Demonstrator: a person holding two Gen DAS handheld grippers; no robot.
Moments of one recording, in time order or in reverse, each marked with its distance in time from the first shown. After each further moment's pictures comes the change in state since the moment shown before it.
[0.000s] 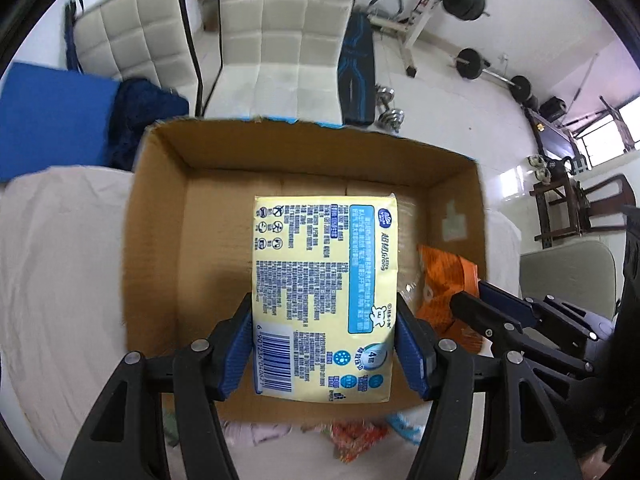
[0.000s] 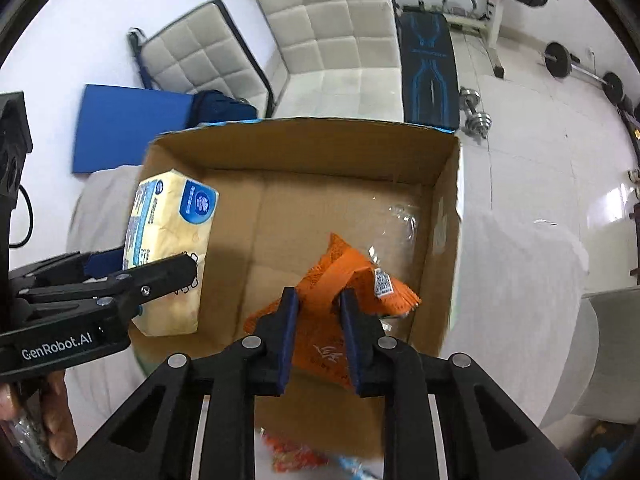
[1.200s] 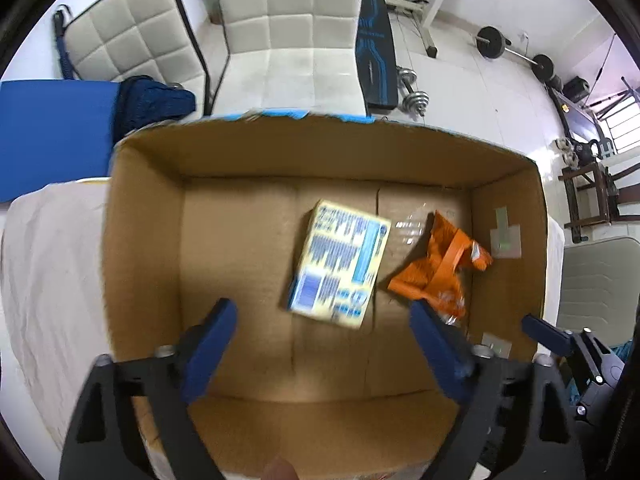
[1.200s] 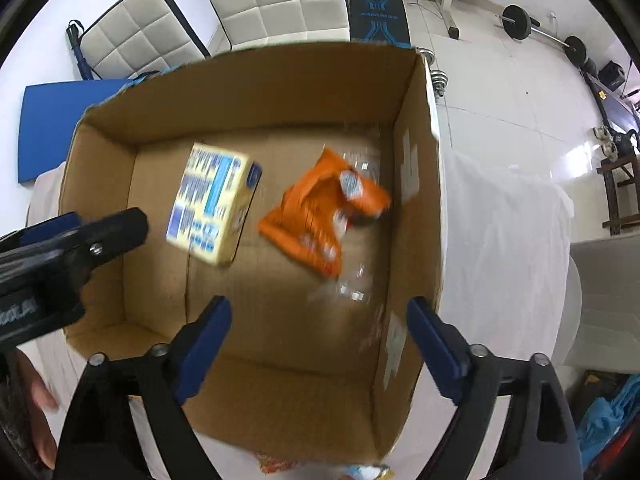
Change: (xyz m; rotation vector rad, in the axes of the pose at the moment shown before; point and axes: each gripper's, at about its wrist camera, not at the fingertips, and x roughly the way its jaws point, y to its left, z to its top) left arm 0.017 -0.005 0.012 0.048 0.026 0.118; right arm 0.050 -0.009 -0.026 0.108 0.090 -0.148
